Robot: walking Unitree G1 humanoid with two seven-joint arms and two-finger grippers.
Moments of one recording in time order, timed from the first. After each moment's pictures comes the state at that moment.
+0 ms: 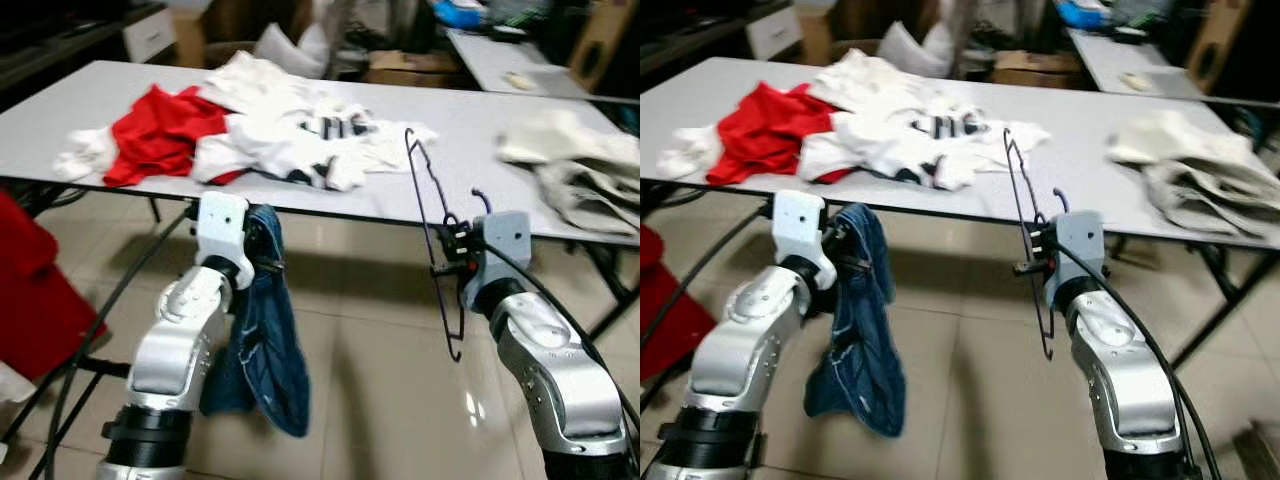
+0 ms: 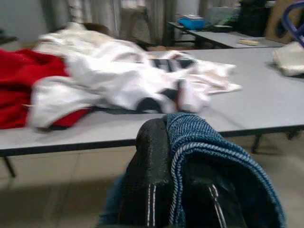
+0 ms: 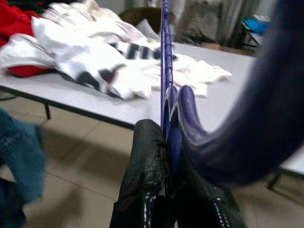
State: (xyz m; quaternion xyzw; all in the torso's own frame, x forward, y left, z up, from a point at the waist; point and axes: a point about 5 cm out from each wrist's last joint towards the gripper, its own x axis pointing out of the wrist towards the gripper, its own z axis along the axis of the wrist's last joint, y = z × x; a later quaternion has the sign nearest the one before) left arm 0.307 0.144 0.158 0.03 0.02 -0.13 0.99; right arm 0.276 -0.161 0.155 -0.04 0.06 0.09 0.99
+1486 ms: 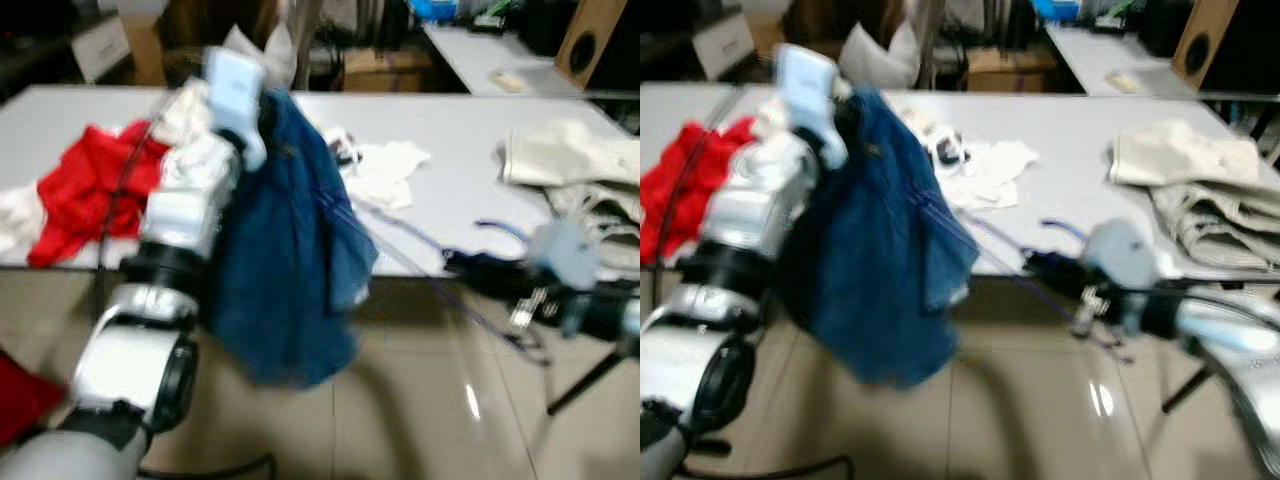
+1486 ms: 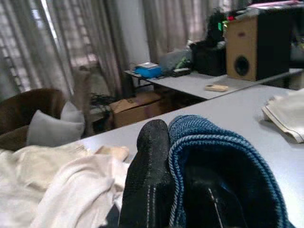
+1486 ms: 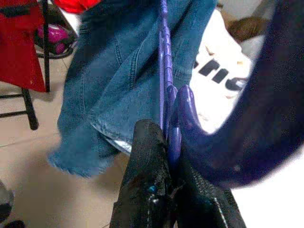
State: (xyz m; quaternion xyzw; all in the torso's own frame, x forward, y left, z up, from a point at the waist) left arm 0.401 0.125 0.257 0.08 -0.08 -0.21 0.97; right arm 0.225 -0.214 0.219 -0.21 0.07 0.41 0.88
